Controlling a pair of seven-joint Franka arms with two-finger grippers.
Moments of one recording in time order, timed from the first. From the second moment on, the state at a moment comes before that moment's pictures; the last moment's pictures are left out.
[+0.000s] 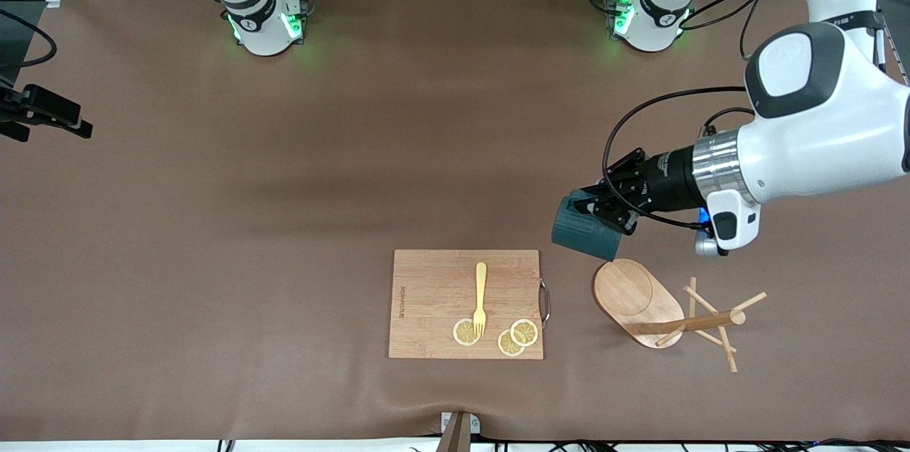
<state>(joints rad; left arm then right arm) -0.17 0.41 -0.09 -1.30 -0.70 1.74 -1.23 -0.46 0.12 0.42 -1.36 0.01 1.40 -0.05</state>
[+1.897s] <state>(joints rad) 0.16 0.65 -0.09 -1.31 -1.16 1.52 -0.90 -0.46 0.12 0.43 -1.36 0.01 1.39 -0.05</state>
